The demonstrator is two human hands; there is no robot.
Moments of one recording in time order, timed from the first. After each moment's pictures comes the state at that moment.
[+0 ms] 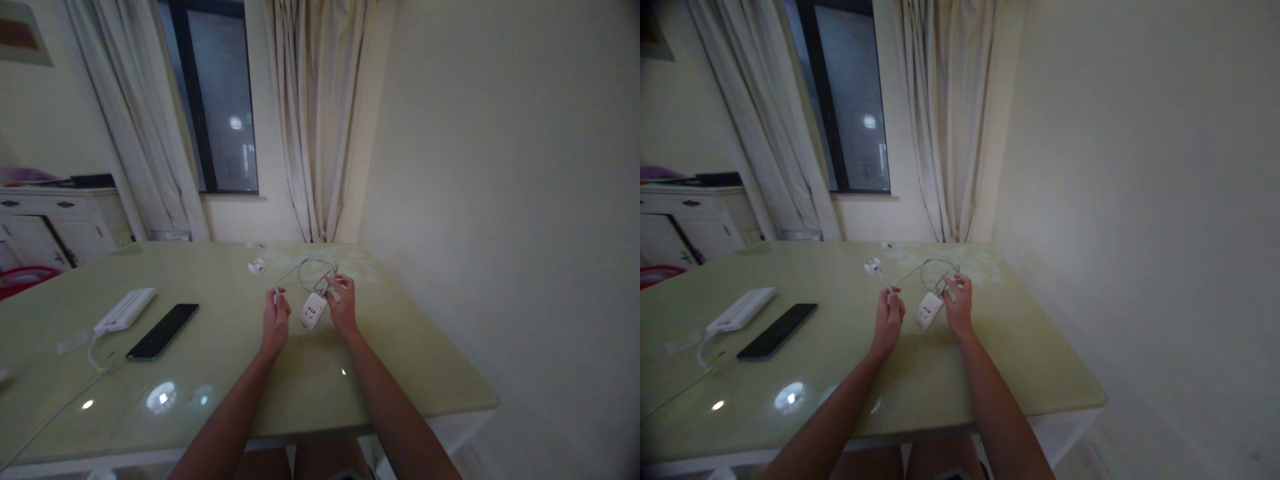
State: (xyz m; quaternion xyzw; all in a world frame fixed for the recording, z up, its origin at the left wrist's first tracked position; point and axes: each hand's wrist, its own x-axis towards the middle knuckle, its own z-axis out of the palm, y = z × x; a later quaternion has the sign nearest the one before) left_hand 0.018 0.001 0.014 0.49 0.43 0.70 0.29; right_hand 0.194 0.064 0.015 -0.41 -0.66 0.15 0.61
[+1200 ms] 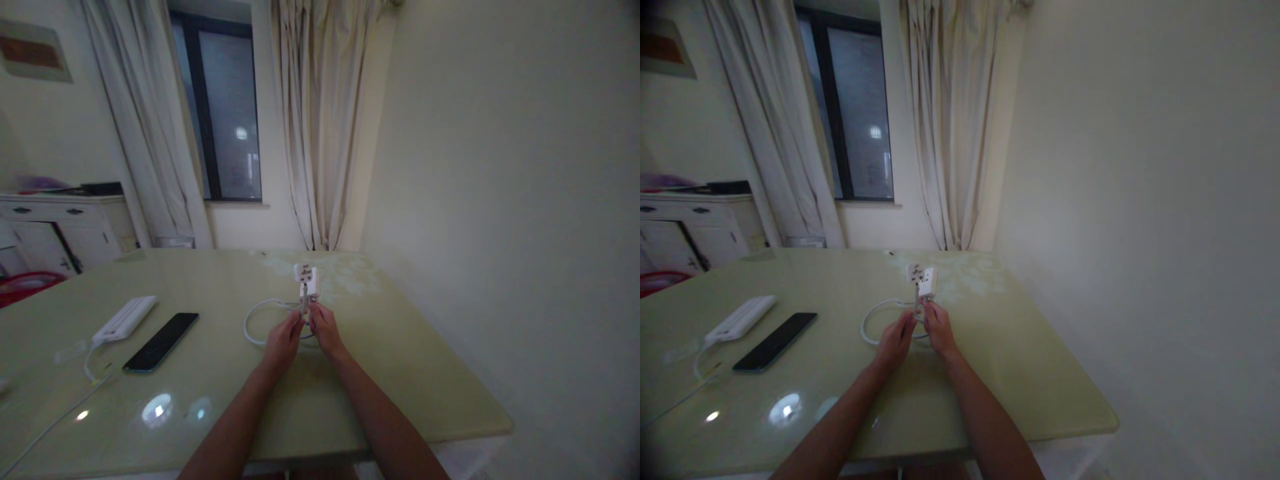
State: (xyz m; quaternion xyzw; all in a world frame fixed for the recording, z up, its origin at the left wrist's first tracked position) left_hand 0.011 0.004 -0.012 0.70 0.46 0.54 0.08; right_hand 0.142 0.040 0.008 -0.30 -0.59 0.51 0.55
